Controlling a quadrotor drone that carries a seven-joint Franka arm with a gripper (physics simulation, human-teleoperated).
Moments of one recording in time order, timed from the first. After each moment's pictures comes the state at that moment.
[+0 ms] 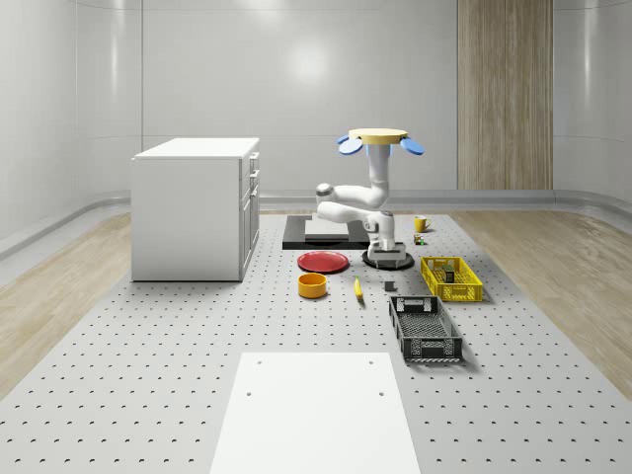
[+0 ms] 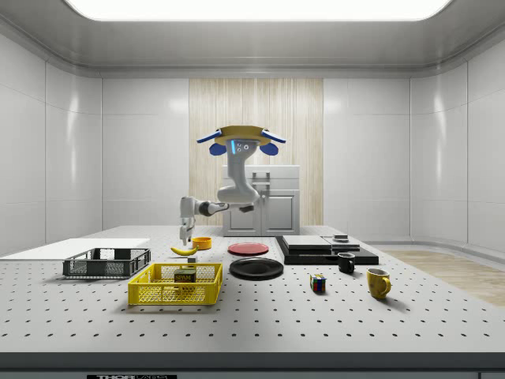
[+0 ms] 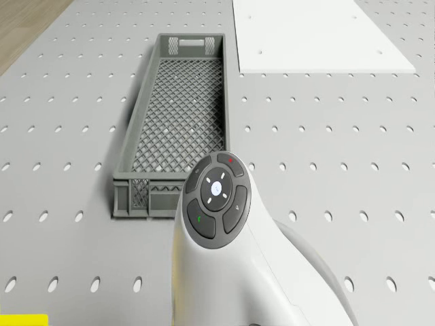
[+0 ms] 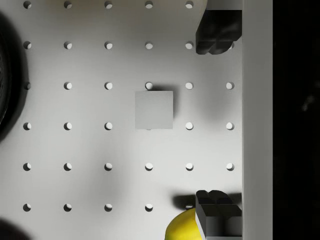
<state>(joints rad) -1.19 -1.53 1.24 -2.84 -1.89 1.62 1.69</state>
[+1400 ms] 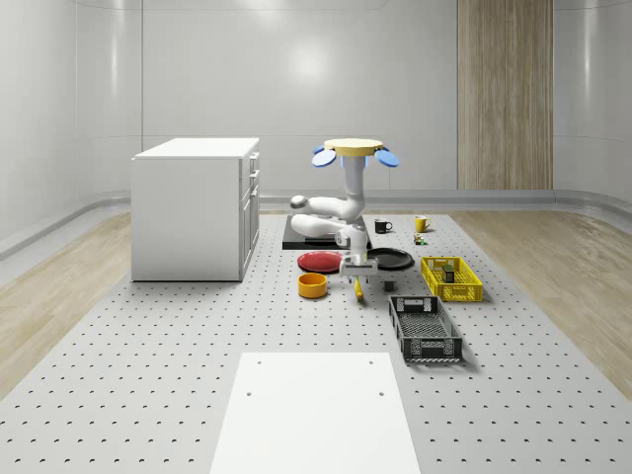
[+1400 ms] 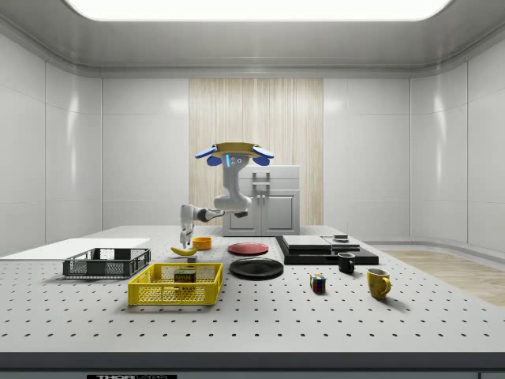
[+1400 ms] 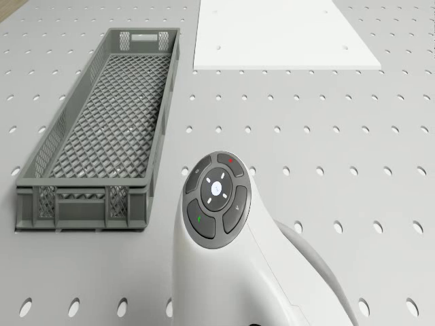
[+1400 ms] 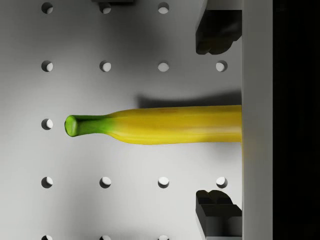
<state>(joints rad) -1.19 -1.52 1.24 -2.84 -1.90 1.62 1.69</state>
